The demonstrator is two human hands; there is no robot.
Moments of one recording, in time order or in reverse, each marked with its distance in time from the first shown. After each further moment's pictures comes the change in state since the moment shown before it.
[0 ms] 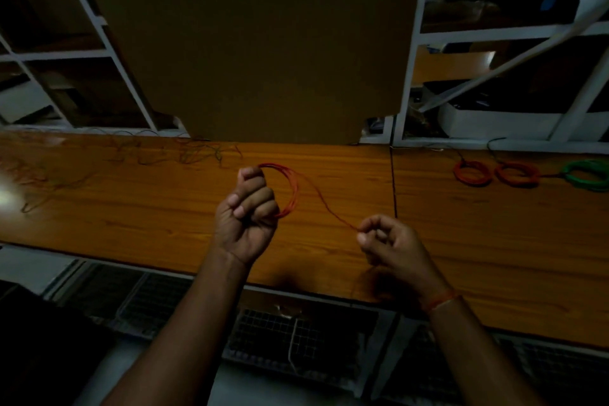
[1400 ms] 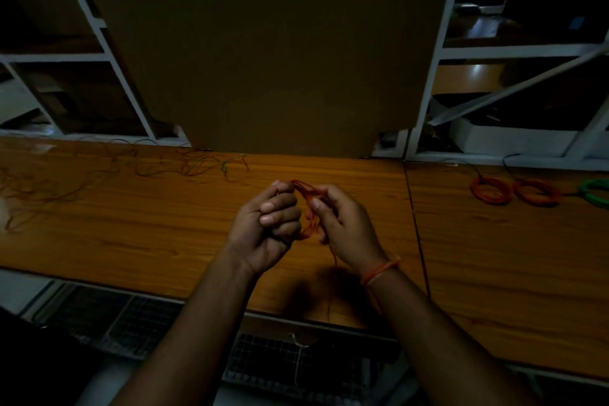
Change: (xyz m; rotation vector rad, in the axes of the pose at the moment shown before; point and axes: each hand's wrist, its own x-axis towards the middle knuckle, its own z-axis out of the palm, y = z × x) left_hand 0.026 0.056 -0.012 0.220 0.118 -0.149; right_hand 0.099 -0.039 0.118 -0.311 0.066 -0.245
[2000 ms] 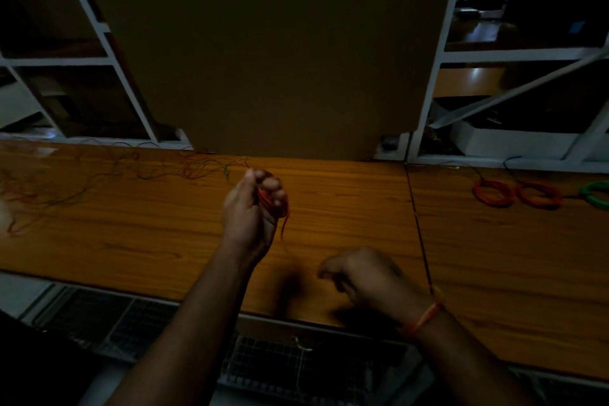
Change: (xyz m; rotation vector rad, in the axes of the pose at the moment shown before) left_hand 0.003 0.011 0.009 0.393 0.424 0.481; right_hand -0.045 0.007 -0.026 -0.814 -0.575 -0.064
